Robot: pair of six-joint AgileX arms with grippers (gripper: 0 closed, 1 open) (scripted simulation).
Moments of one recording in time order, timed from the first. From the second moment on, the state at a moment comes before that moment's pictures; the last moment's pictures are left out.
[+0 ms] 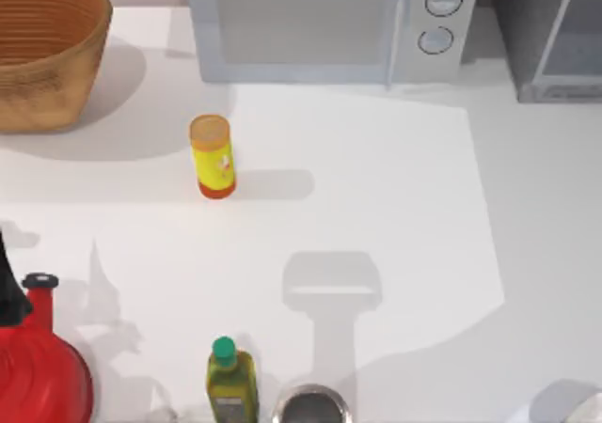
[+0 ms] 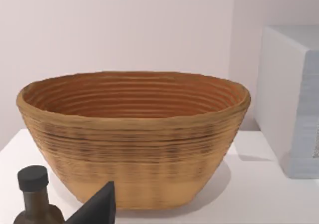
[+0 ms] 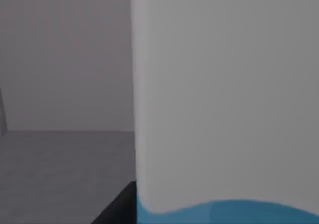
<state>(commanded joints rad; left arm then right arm) 0.00 0.00 0.00 0.00 0.00 0.00 -0.29 2.24 1.16 1.09 -0.26 0.01</state>
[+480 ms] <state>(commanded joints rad) 0.00 0.00 0.00 0.00 0.00 0.00 -0.29 2.24 1.16 1.09 -0.26 0.01</state>
